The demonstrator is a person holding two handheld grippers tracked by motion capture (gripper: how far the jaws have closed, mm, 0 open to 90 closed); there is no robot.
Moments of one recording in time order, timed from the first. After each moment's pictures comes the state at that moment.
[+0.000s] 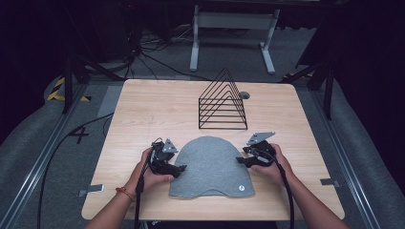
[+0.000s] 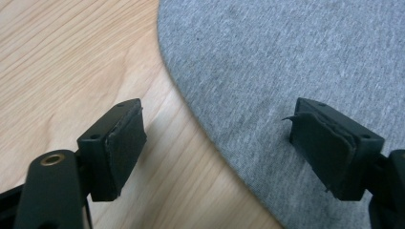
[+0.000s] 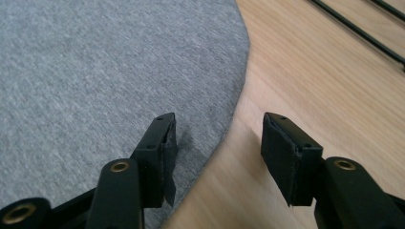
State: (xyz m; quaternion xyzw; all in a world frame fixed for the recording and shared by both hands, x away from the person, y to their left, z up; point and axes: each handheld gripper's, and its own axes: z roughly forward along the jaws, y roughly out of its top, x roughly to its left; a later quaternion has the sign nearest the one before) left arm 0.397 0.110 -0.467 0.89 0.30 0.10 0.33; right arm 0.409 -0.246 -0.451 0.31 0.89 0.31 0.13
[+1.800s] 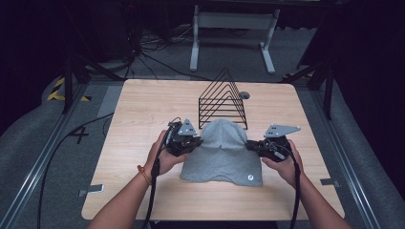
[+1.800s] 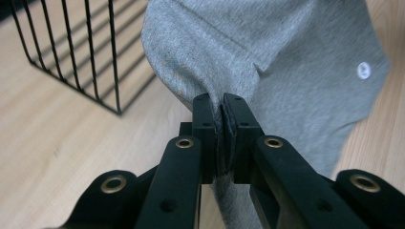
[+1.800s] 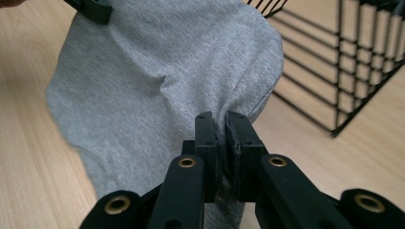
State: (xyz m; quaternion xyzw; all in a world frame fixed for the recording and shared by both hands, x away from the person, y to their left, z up) left arm 0.411 0.062 -0.379 0.88 0.21 0.13 0.41; right arm 0.387 -0.264 -0.384 0.31 0.84 0.42 0.16
